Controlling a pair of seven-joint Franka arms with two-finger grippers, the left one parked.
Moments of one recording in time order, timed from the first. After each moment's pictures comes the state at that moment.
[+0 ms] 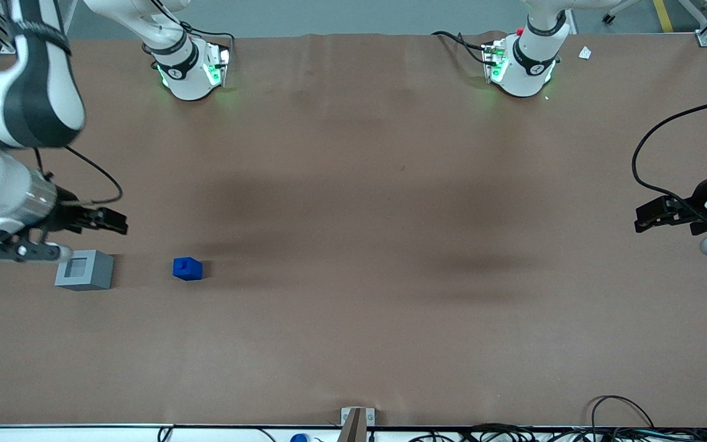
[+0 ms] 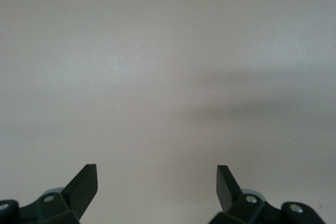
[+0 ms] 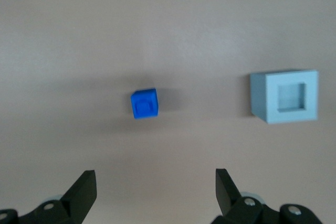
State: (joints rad) arm 0.10 0.26 -0.05 -1.65 0.04 1.87 0.08
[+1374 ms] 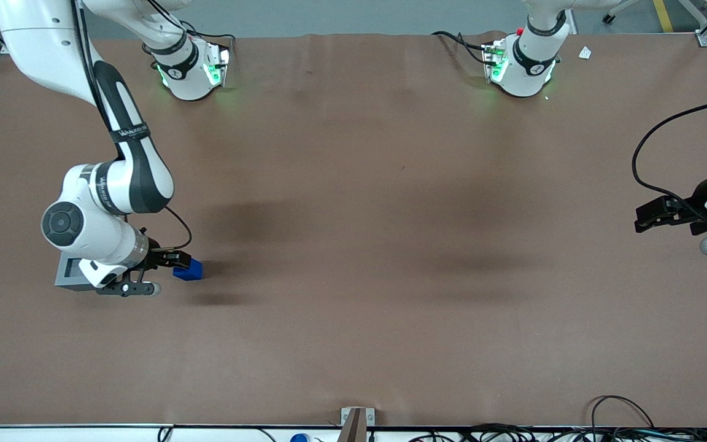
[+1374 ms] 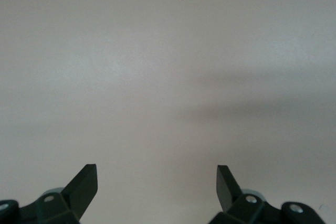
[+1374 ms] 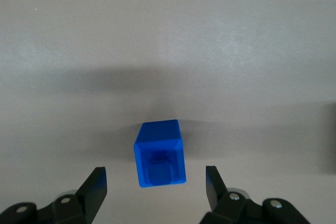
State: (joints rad) arm 0.16 0.48 -0.05 -1.82 0.07 2.27 0.07
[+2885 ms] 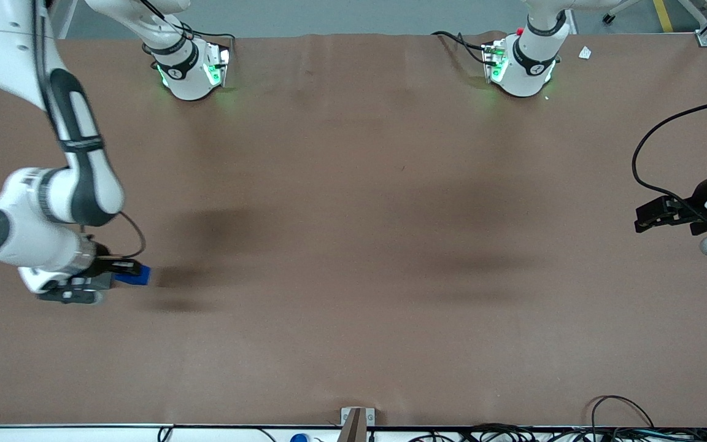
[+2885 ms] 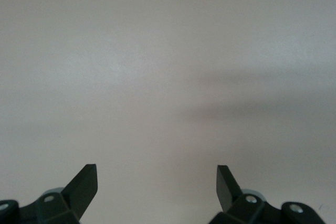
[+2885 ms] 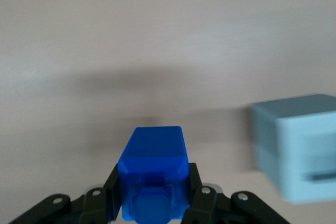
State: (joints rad) arm -0.03 0.47 -0.08 -1.70 0.07 2.12 -0.02
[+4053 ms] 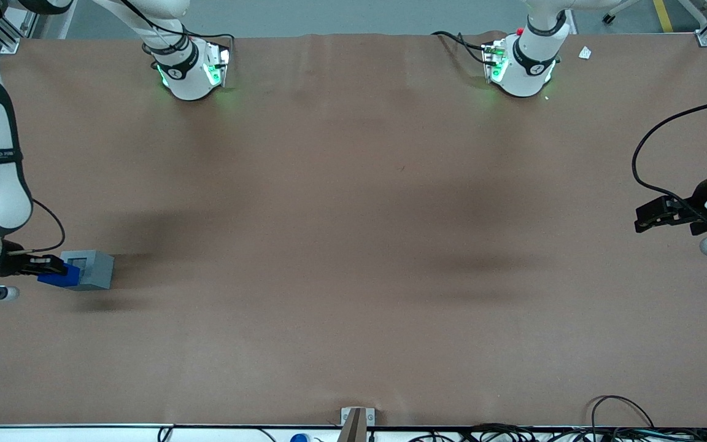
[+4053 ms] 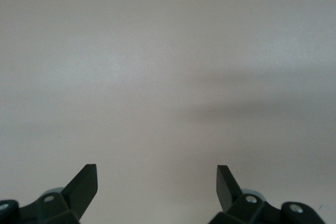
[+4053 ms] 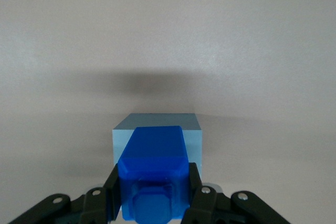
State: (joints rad) arm -0.25 0.55 -0.06 -1.63 0.07 2.16 -0.40
